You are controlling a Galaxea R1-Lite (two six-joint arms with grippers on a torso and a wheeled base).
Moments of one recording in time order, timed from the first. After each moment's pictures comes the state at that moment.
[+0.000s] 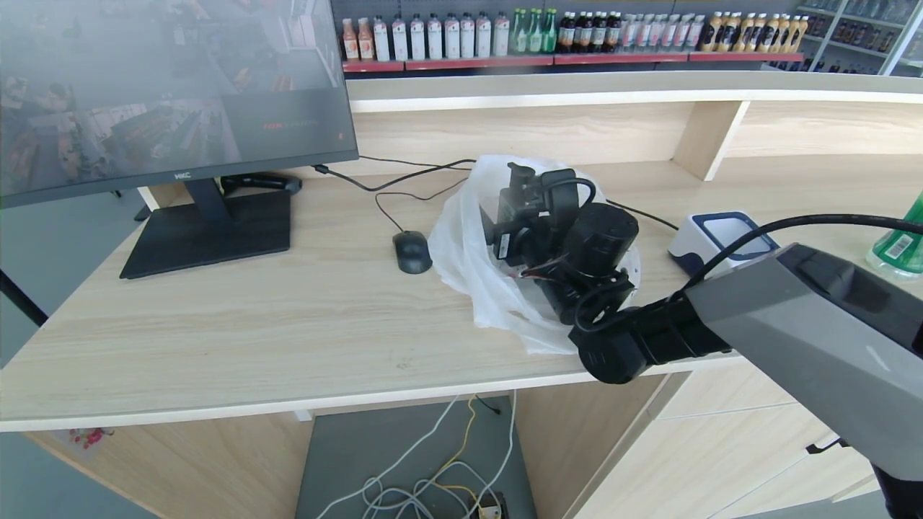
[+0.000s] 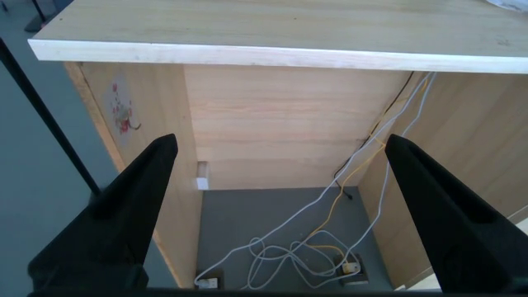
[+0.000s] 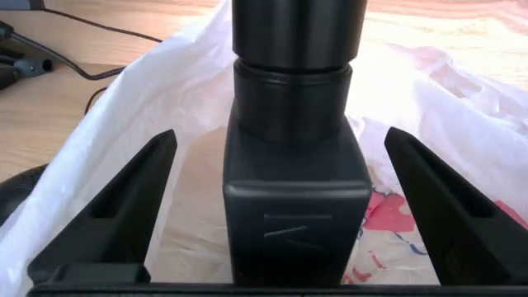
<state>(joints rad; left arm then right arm) 0.00 0.00 0.00 0.00 0.00 0.00 0.57 2.29 -1.43 -1.19 -0.27 -0.15</state>
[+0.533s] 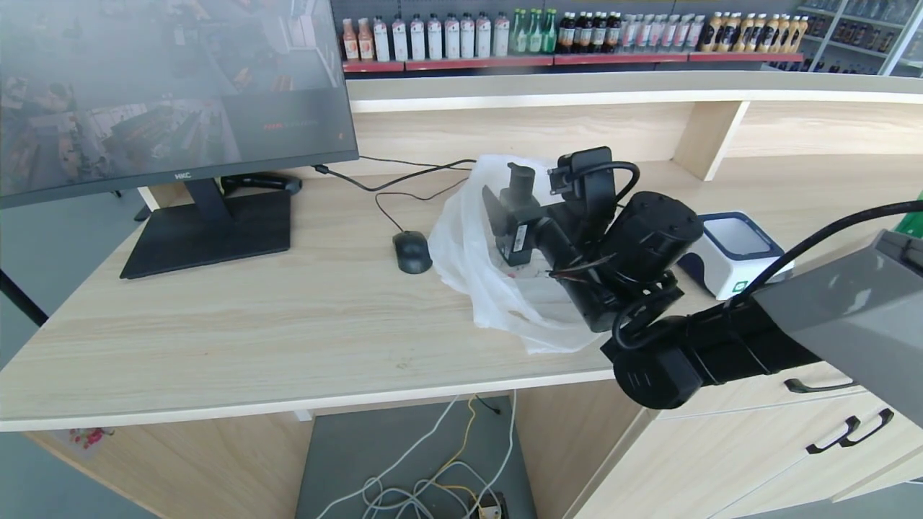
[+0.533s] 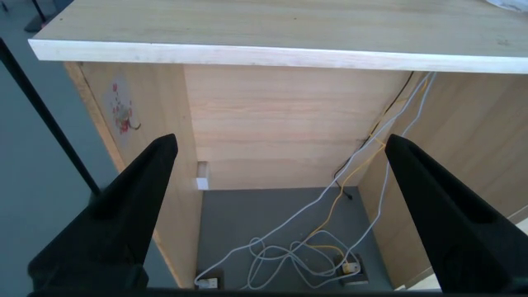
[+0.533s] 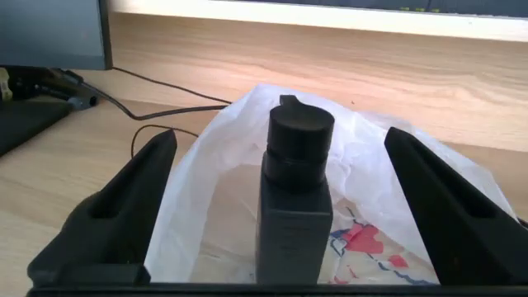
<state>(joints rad) 0.00 0.00 0.00 0.00 0.00 0.00 0.61 2.13 -1.20 -1.35 -0.25 -0.22</state>
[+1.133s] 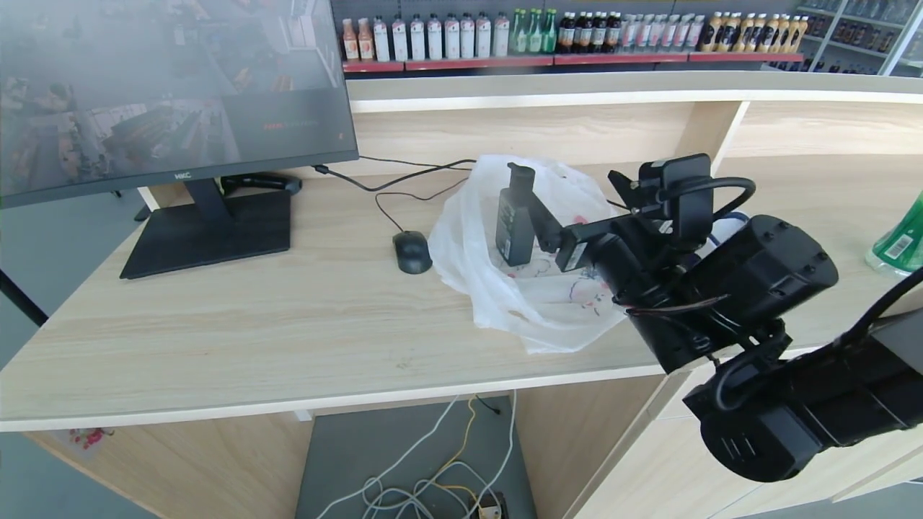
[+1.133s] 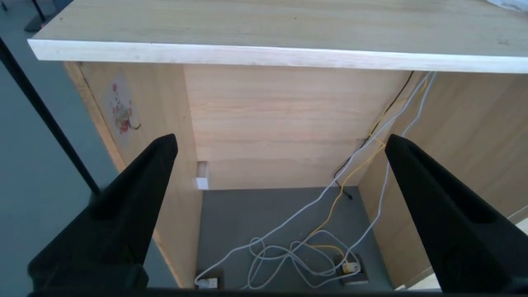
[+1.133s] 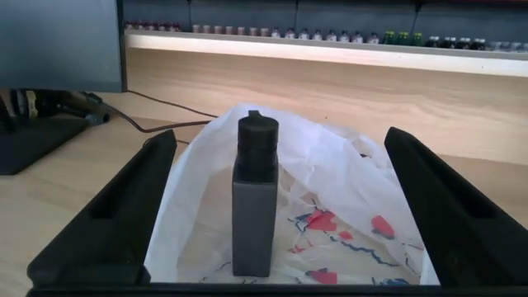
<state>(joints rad) 0.00 0.00 0.00 0.00 0.00 0.01 0.61 1.93 -0.83 -1.57 -0.24 -0.23</state>
